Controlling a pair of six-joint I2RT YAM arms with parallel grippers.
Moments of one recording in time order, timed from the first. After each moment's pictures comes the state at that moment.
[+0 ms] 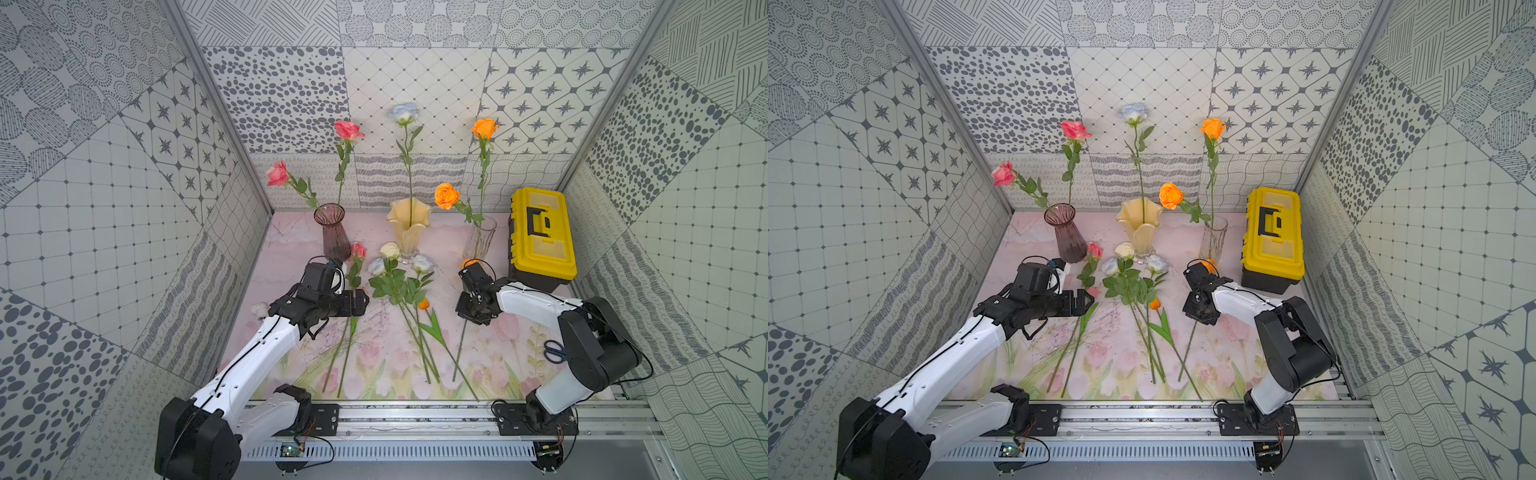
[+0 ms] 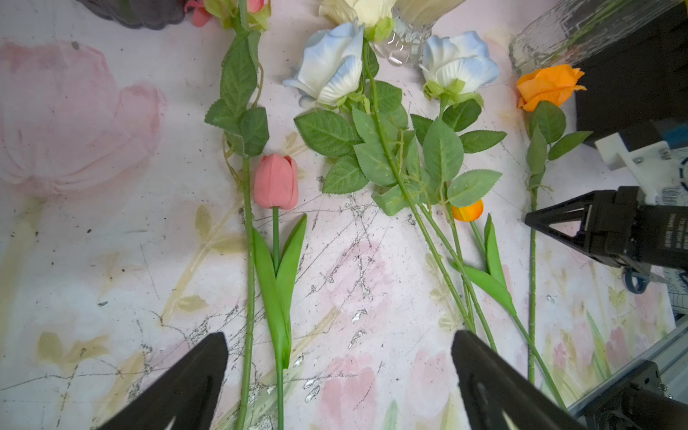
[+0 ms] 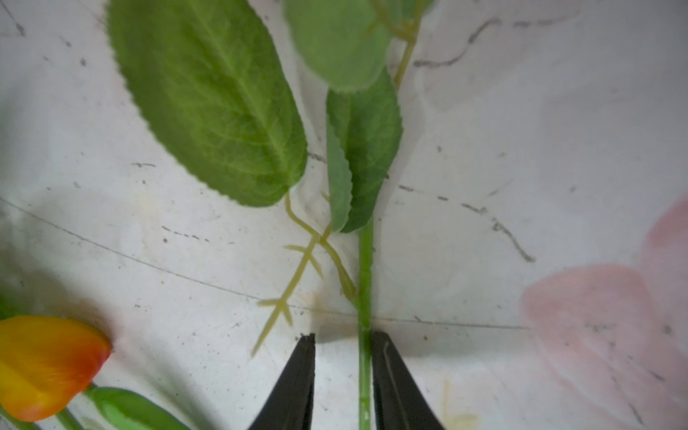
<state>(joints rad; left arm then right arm) -0.29 1.08 0.80 -0.60 0.19 -0.32 0.47 1.61 0.87 -0.55 0.04 0.87</state>
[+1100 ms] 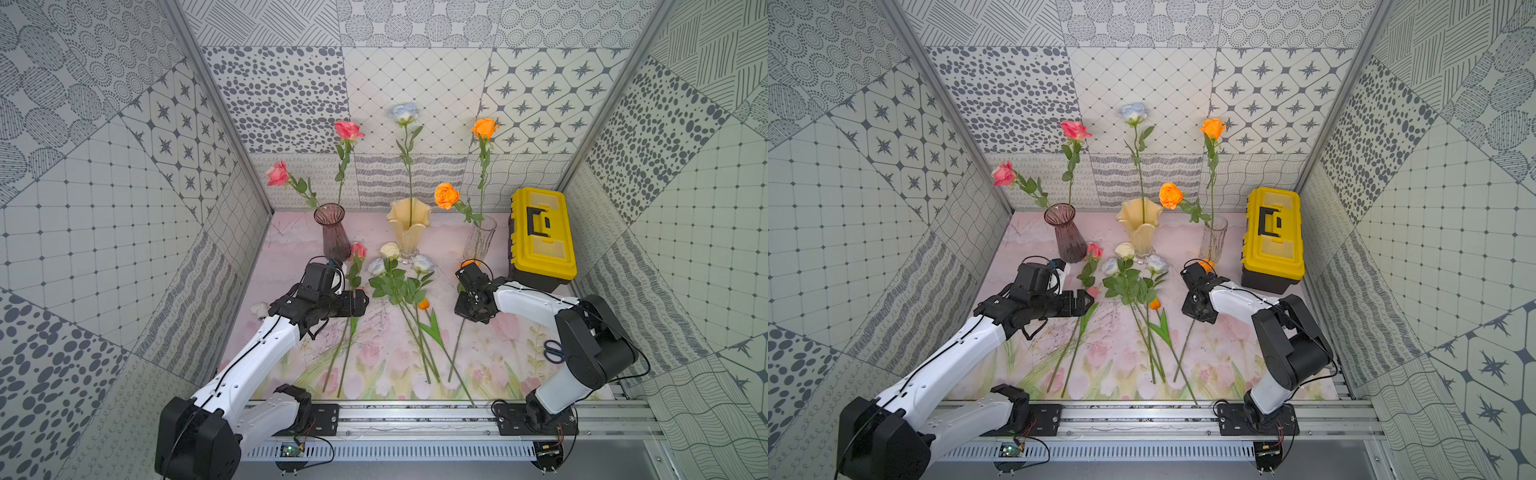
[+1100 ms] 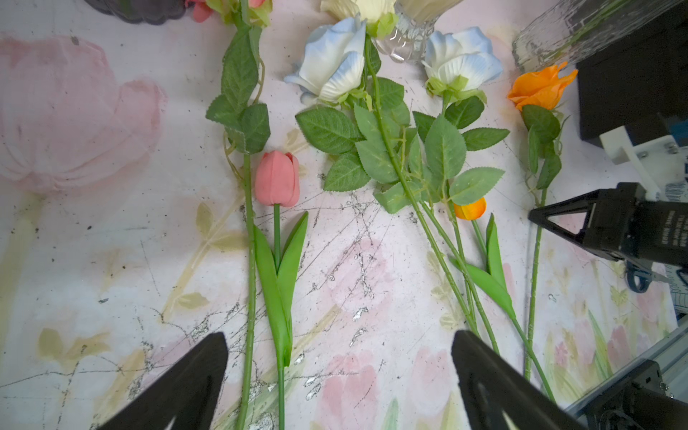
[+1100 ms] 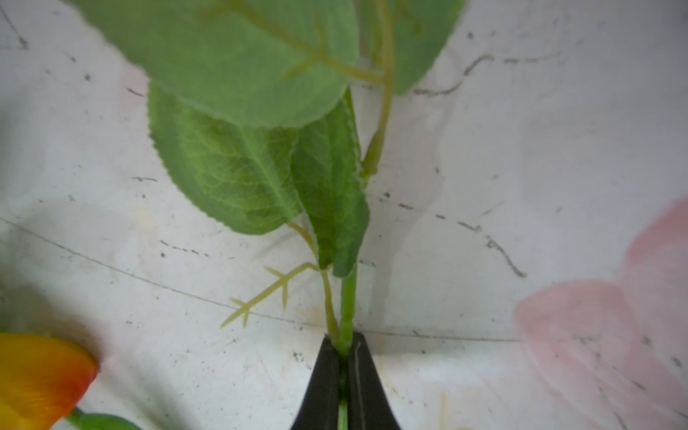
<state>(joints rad) -0.29 1.08 0.80 -0.60 0.19 -0.32 0.52 1.61 0.89 -0.56 0.13 0.86</state>
